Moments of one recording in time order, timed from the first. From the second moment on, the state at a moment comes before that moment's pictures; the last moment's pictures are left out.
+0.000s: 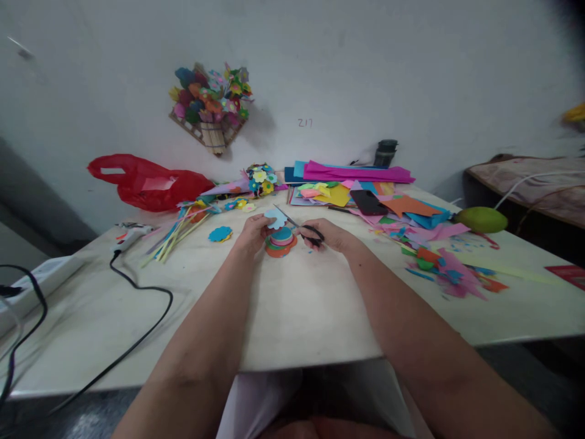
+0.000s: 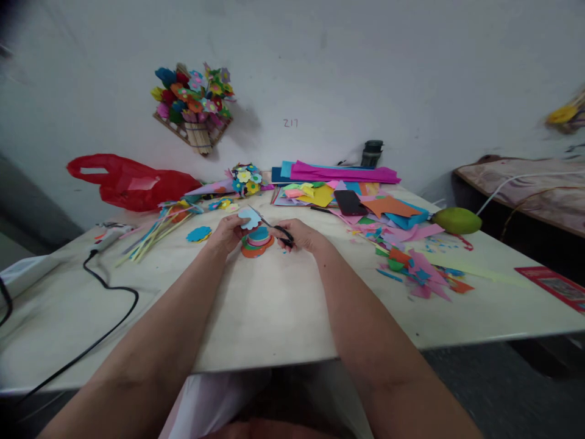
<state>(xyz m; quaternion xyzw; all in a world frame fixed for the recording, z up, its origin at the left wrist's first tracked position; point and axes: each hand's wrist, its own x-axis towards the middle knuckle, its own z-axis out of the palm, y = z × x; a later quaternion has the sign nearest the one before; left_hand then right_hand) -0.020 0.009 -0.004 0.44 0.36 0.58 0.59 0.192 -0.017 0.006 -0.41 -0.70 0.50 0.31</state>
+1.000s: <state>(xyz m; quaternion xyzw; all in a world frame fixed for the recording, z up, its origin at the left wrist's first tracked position) -0.031 0.004 -0.001 0.46 0.36 0.54 0.61 0.196 -0.017 0.007 -0.38 -0.72 0.51 0.28</state>
